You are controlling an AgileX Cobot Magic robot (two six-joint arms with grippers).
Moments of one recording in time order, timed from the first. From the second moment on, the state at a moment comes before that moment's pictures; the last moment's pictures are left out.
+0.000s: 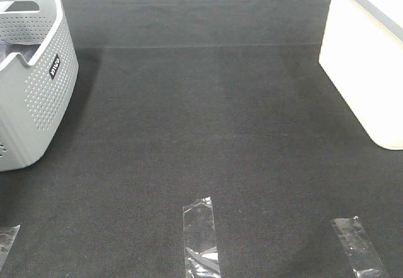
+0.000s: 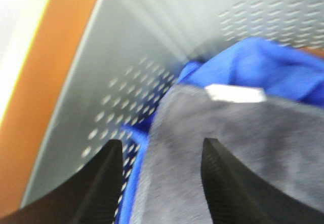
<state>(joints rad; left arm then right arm) 0.14 2.40 -2.21 0.49 0.98 -0.34 -0.03 -0.01 -0.51 0.17 1.07 -0.24</state>
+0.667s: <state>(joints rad) 0.21 2.42 -2.22 0.31 0.93 -0.37 -0.03 -0.01 -0.51 0.17 1.07 -0.24</state>
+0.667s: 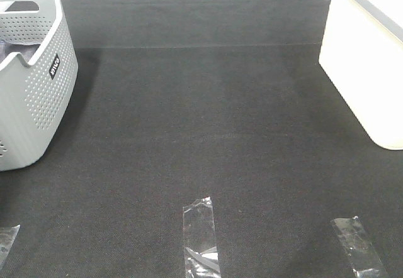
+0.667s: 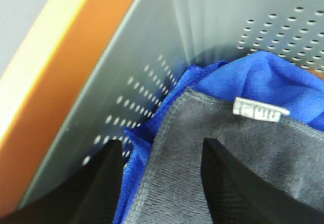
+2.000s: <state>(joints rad) 0.09 2.49 -2.34 0.40 1.02 -0.29 -0.03 0.00 -0.51 0.17 1.07 -0.24</state>
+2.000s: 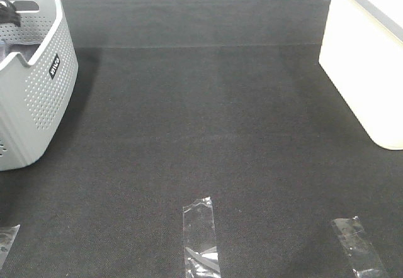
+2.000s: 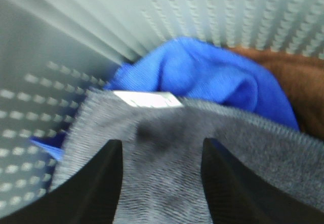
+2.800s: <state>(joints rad) 0.04 2.54 -2.44 0.41 1.03 -0.29 -0.03 0.00 -0.51 0.17 1.07 -0.24</state>
